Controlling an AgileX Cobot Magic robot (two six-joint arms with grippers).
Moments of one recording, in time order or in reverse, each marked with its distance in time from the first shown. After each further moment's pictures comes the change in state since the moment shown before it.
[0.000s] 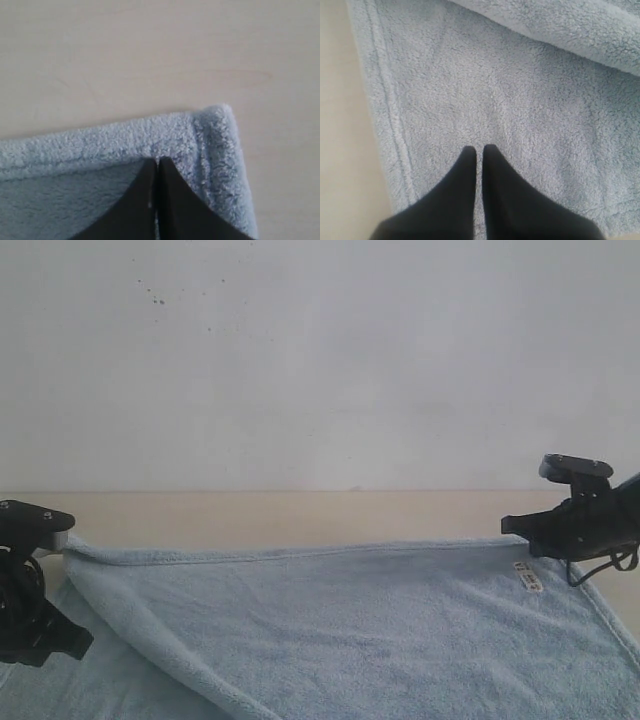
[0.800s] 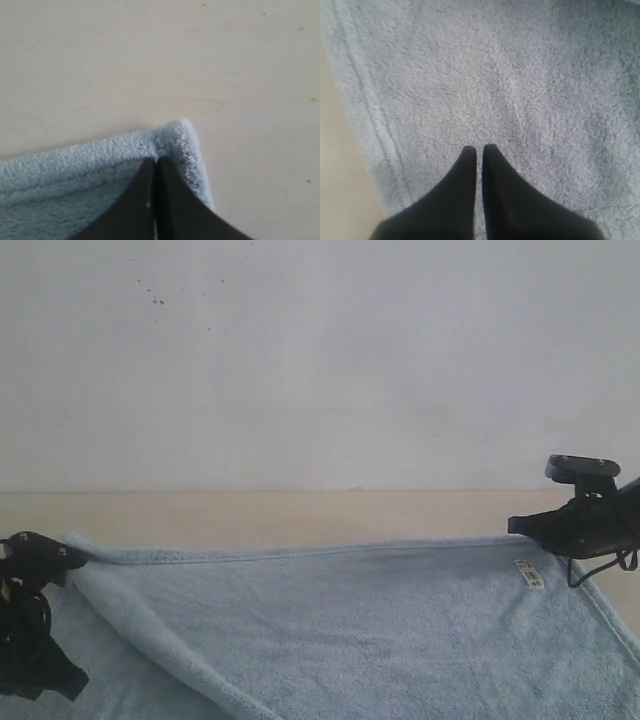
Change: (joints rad) left arm 0.000 0.102 0.016 0.071 -0.022 0.033; right arm 0.000 0.037 -0.012 0.002 -0.137 -0.021
